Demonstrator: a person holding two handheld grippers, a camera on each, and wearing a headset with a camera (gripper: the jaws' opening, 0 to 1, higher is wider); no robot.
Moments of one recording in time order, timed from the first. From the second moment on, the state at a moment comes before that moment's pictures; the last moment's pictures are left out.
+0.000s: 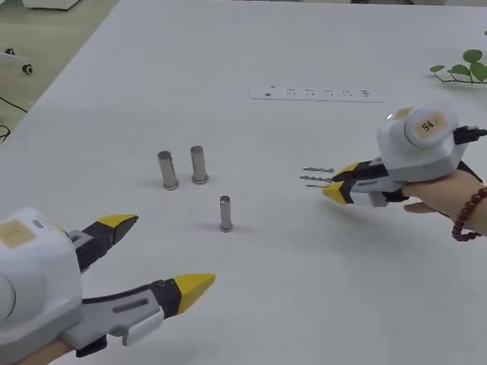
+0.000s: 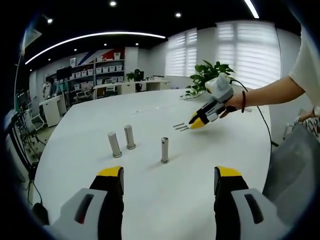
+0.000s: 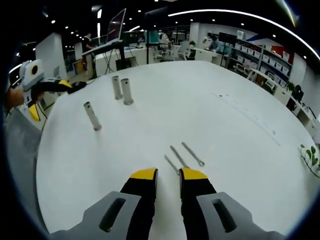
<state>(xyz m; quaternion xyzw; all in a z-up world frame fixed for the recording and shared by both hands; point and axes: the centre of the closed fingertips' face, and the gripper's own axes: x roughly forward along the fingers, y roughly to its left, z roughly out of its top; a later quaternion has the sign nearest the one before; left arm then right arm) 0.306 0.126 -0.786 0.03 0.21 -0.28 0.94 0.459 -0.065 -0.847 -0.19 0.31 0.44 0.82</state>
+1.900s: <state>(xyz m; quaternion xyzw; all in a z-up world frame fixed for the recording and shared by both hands) 0.303 0.118 -0.790 0.06 0.22 -0.30 0.93 0.457 -0.062 -0.861 -0.31 0.35 0.47 0.75</state>
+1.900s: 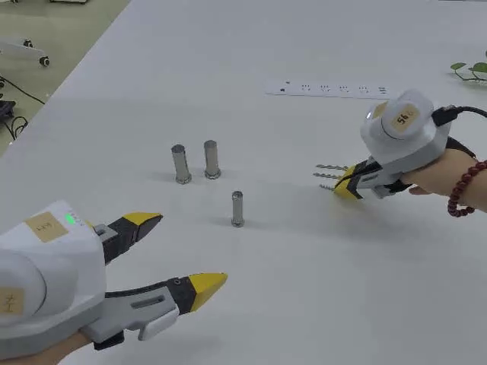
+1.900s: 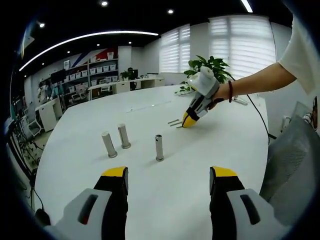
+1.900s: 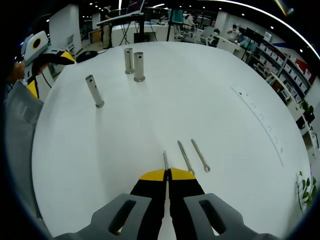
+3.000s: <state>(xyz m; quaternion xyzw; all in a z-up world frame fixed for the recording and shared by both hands) 0.319 0.076 -0.776 0.03 0.23 -0.35 0.91 0.393 -0.030 -0.788 -0.40 0.21 0.52 0.73</state>
